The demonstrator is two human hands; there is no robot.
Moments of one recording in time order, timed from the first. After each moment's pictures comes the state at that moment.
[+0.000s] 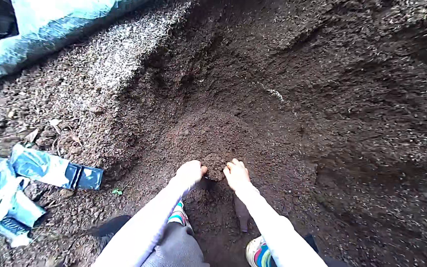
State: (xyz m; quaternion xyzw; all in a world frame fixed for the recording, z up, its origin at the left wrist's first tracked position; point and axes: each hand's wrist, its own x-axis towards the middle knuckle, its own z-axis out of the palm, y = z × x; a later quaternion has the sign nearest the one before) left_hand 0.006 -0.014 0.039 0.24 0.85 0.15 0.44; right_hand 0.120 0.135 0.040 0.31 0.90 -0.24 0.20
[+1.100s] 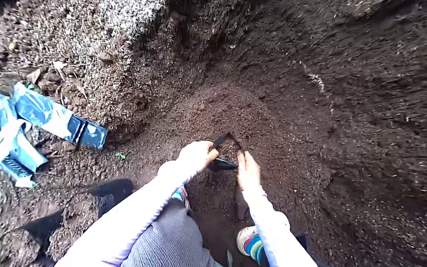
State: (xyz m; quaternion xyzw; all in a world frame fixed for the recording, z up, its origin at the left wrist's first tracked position) left_hand 0.013 -0.043 0.045 0.24 0.84 0.25 0.41; right_hand 0.141 0.115 0.021 0.33 0.87 -0.36 0.03
